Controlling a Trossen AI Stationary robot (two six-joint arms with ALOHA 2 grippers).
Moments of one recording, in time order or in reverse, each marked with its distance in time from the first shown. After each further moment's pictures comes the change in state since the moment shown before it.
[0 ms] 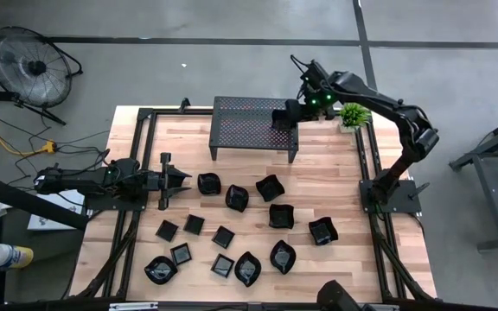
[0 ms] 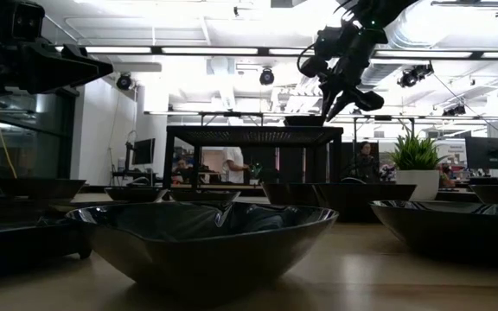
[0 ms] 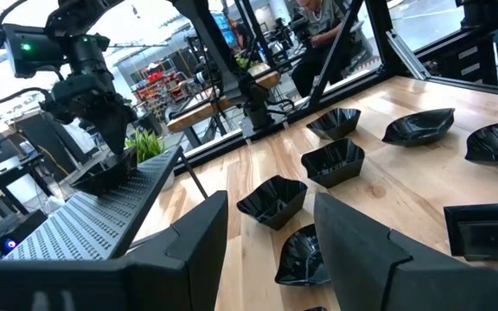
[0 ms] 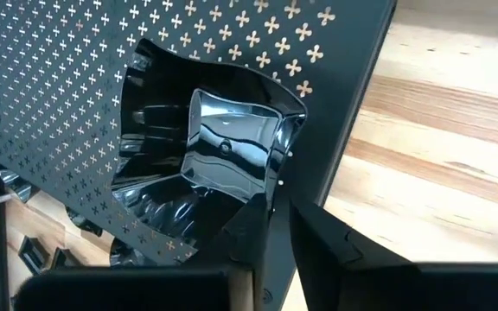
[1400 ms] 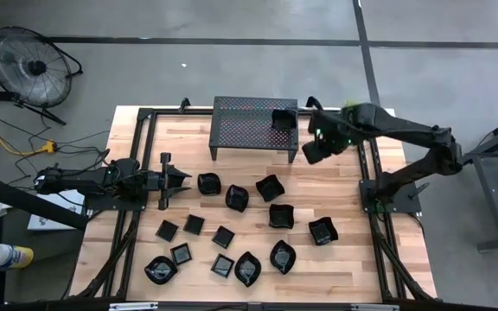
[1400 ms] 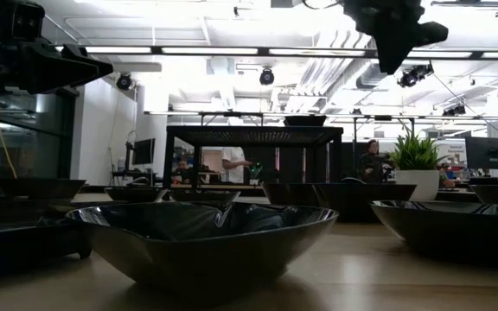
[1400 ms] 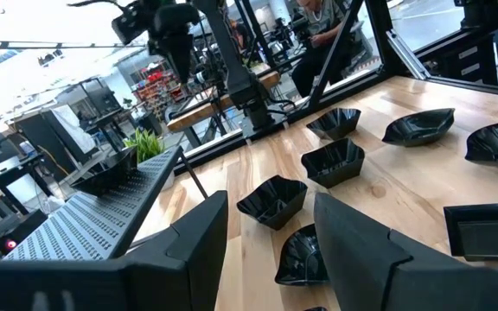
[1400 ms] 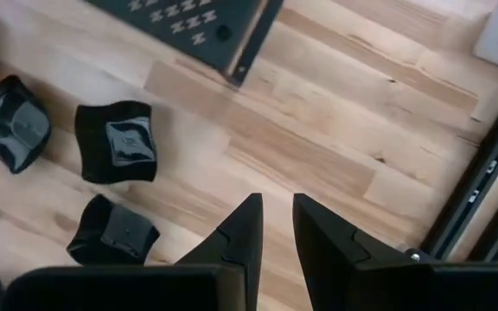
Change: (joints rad) left arm 0.000 0.000 0.000 0.000 0.000 0.000; right arm 0.551 -0.280 0.001 -0.464 0.449 0.240
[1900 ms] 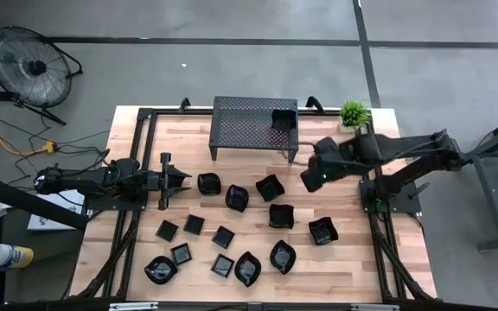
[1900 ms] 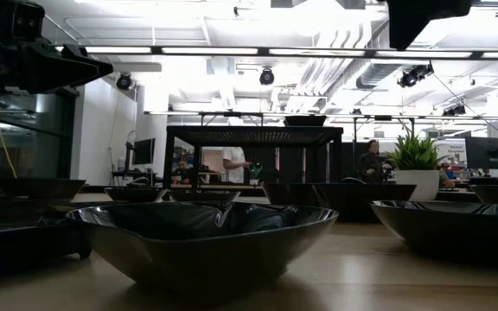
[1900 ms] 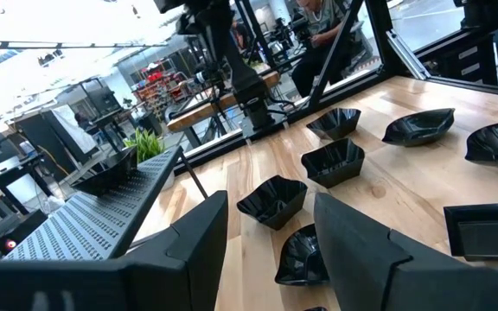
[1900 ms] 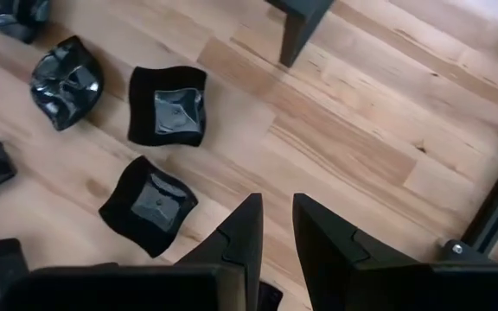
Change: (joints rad) left arm 0.000 0.000 0.000 0.000 0.000 0.000; right arm 0.395 0.006 0.000 0.002 0.173 0.280
